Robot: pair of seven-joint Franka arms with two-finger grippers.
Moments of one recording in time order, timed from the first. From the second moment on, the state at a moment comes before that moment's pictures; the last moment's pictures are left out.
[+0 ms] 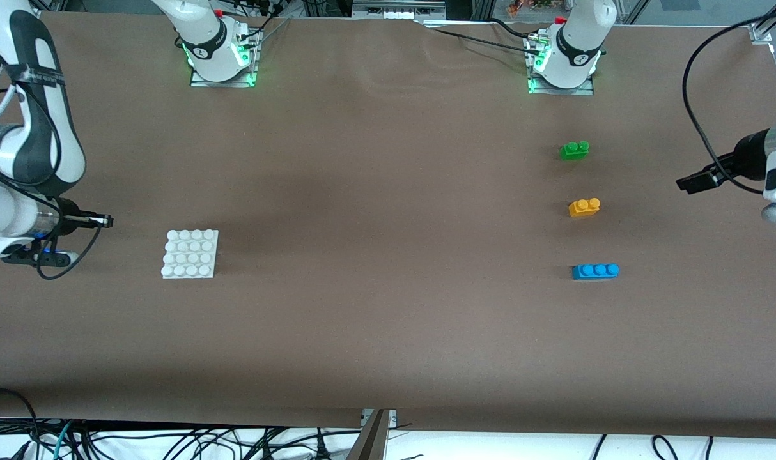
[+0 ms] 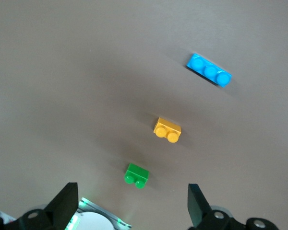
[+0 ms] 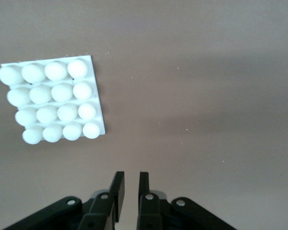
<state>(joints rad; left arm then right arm) 0.01 0.15 0.12 -1.67 -0.02 1.53 -0.48 -0.15 0.42 0.00 -1.73 -0.08 1.90 -0.05</state>
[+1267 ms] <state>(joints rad) 0.00 0.22 0.01 -2.07 -0.04 2.08 -1.30 -0.14 0.63 0.00 -1.74 -0.08 2.18 -0.06</state>
